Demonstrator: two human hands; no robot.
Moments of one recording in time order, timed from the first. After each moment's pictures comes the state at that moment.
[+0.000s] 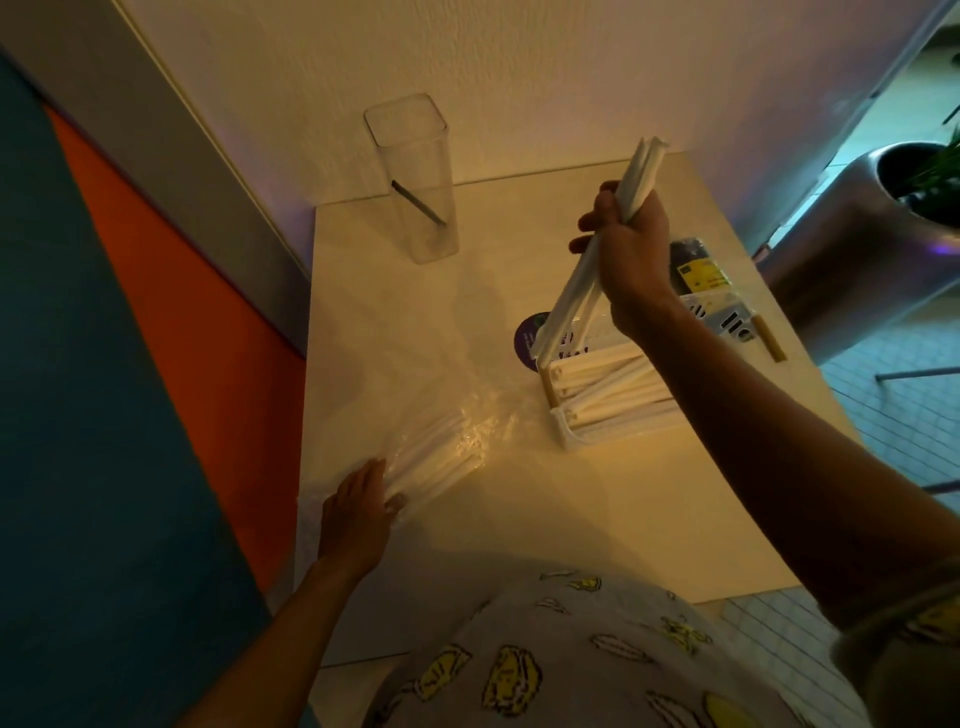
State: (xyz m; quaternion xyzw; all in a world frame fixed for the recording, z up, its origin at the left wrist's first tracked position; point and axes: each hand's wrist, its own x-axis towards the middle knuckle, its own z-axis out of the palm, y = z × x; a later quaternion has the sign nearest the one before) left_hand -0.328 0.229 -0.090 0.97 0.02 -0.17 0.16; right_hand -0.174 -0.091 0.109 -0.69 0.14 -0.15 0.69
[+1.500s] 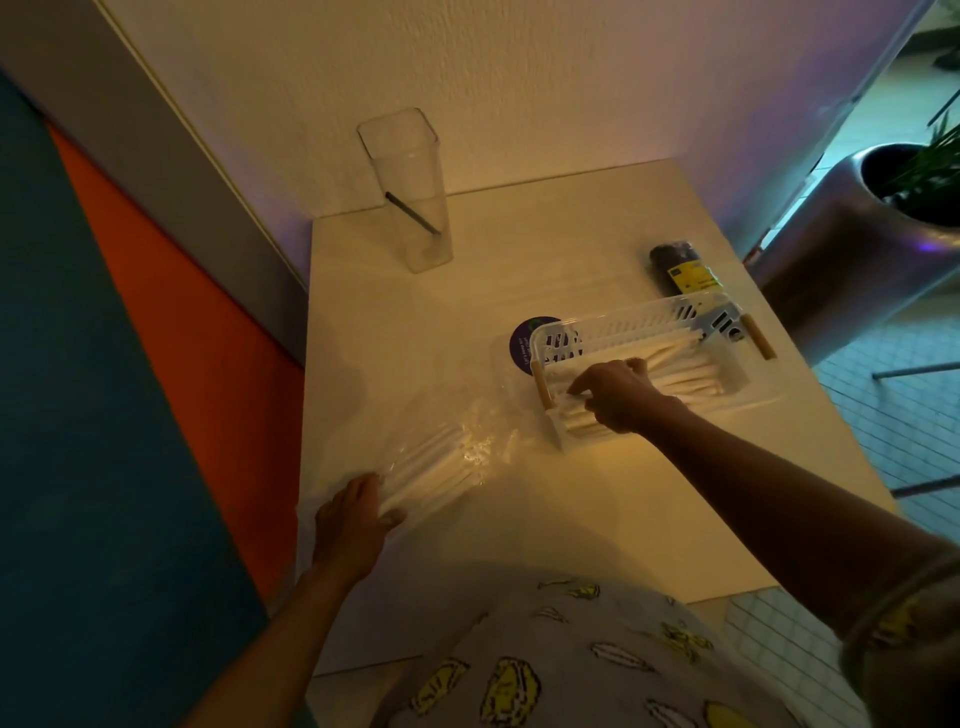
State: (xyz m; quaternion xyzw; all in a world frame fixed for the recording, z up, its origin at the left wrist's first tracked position) left_hand -0.328 0.231 -0.083 0.97 0.02 -0.17 0.16; right_hand -0.236 -0.130 -0.013 -0.98 -0.02 0.20 0.09
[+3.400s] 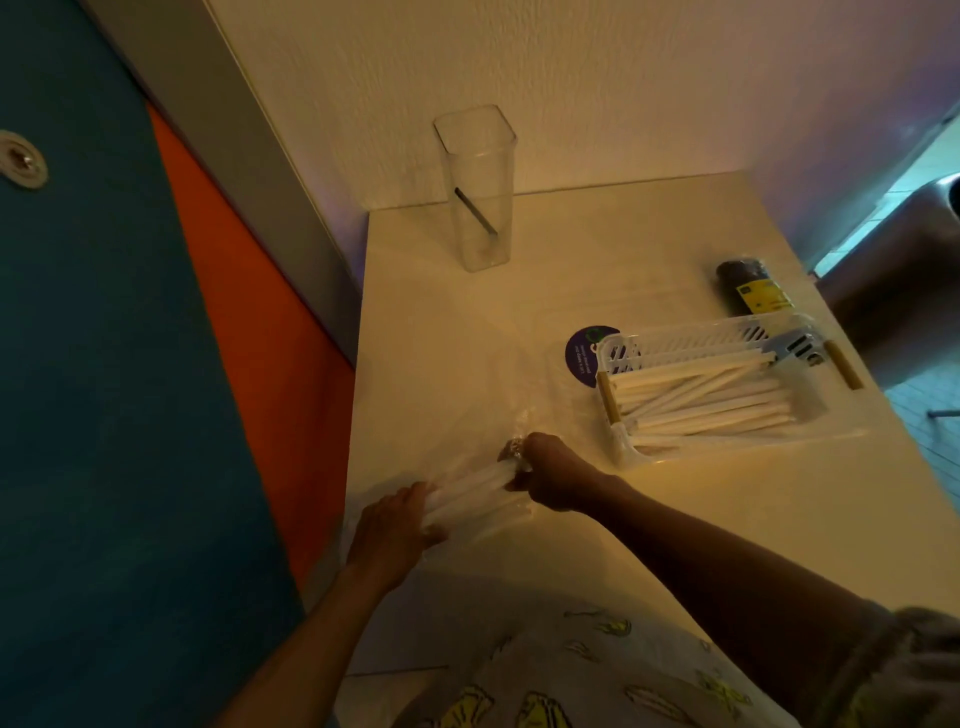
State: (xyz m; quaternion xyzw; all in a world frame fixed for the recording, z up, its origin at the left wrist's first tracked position) left_hand -0.331 0.253 -0.077 0.97 -0.06 -0.20 0.15; right_hand -0.268 0.009 -0.051 -0.91 -0.11 0.27 0.30
